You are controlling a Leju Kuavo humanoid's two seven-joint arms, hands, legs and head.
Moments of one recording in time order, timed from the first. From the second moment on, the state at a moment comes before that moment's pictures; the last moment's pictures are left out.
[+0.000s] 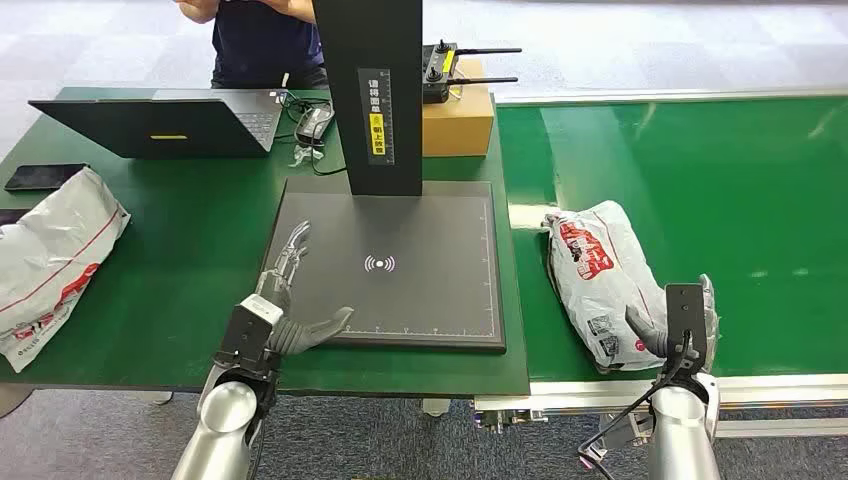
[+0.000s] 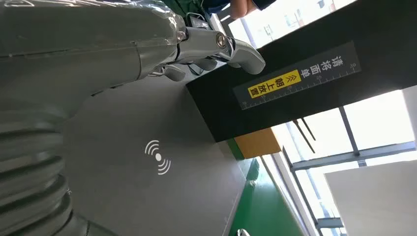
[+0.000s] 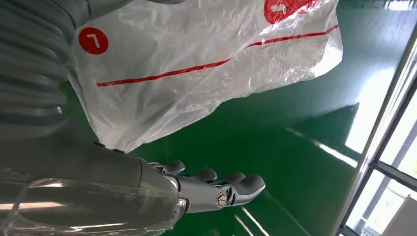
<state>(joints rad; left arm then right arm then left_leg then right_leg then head) -0.15 -0.19 -0.09 -1.19 -0.51 0.03 -0.47 -0.31 0.01 -0.47 -1.08 0.56 -0.25 -0.25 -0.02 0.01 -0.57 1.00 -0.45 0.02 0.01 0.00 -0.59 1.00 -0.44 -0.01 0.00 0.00</state>
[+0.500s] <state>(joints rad) -0.13 -0.19 -0.09 -1.23 -0.52 0.03 -0.45 -0.54 -0.02 -0.38 -0.74 0.71 -0.25 -0.26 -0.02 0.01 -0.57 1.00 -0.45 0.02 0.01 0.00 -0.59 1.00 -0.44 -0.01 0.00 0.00</state>
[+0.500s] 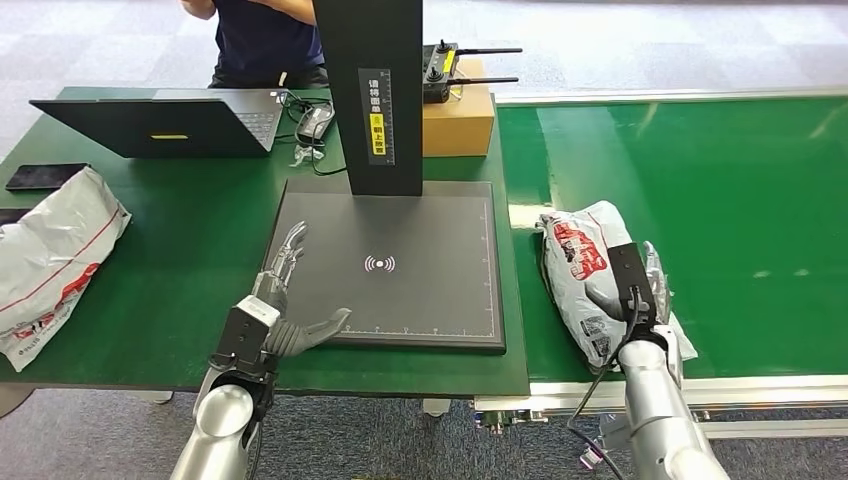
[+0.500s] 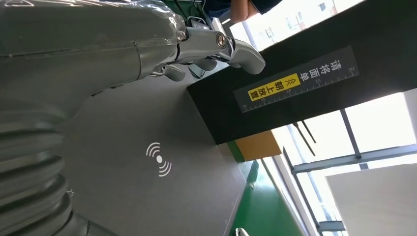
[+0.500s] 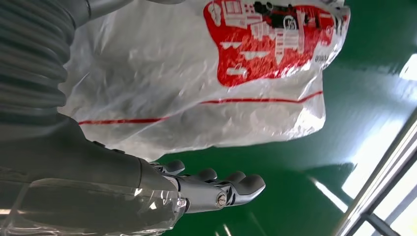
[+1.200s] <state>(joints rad) -0.12 -0.19 -0.13 -1.23 -0.48 0.06 -0.44 -0.60 0.00 -0.14 -0.59 0.87 -0.39 -0.14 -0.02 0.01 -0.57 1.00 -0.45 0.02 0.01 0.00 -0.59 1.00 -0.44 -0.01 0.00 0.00</state>
